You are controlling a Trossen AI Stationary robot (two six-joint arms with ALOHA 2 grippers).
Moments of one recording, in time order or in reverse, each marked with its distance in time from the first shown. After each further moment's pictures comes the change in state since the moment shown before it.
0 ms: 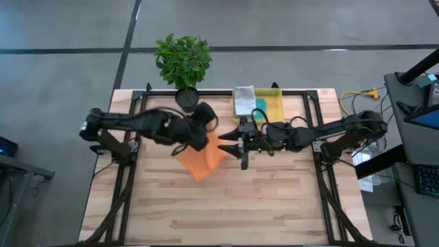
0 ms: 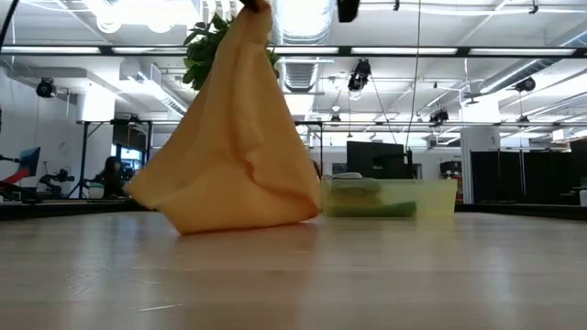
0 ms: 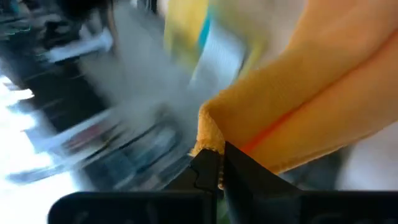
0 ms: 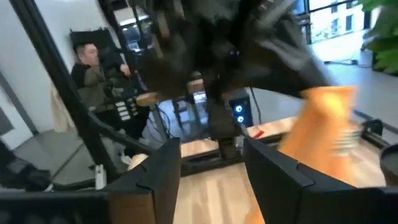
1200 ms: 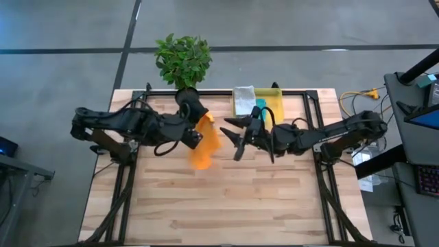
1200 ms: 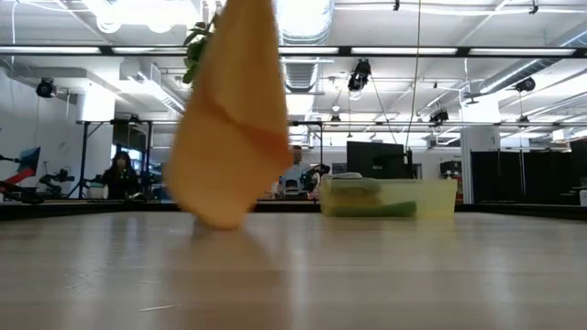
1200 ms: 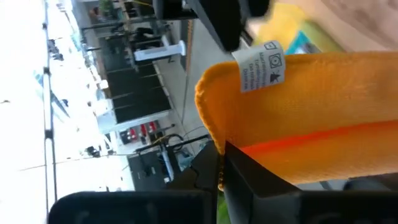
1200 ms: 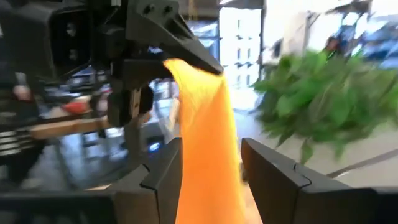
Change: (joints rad) left arm -0.095 -0.099 0.029 0.258 -0.114 0.127; right arm 0.065 0.008 0.078 0.062 0.433 -0.277
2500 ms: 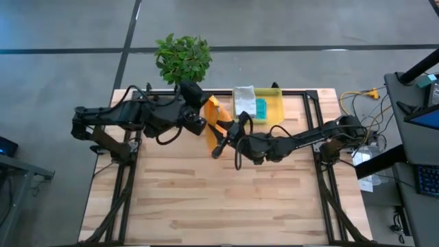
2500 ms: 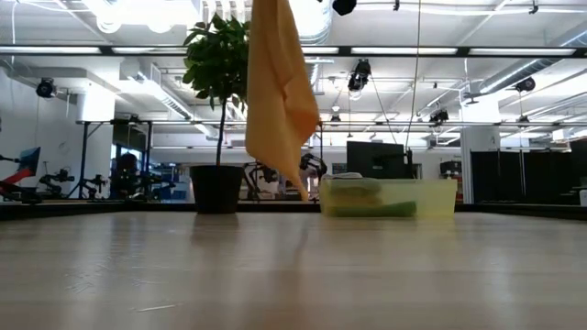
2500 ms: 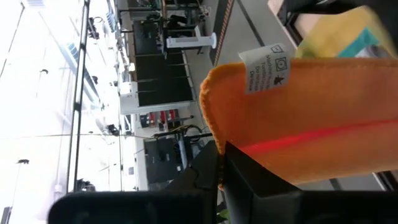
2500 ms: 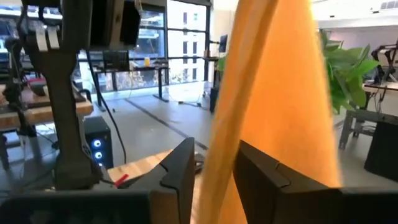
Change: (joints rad) left arm 0.087 -0.001 0.026 0.214 0.006 0.094; right arm -0.003 0.263 0.148 0.090 0.243 -0.052
